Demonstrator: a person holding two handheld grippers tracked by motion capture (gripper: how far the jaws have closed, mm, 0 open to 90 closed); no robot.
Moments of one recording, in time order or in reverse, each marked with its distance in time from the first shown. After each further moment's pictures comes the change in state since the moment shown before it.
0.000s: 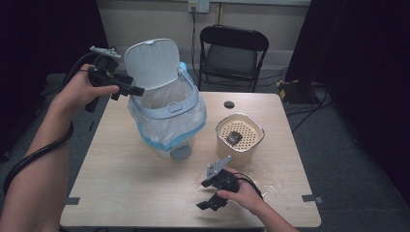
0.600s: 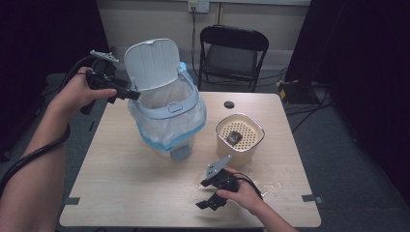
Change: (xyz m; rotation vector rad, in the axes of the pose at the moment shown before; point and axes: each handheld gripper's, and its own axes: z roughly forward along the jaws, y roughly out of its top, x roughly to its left) left arm 0.012 -0.015 -0.001 0.067 0.069 -0.026; right arm 0.000 0.001 0.001 -0.011 0.001 0.013
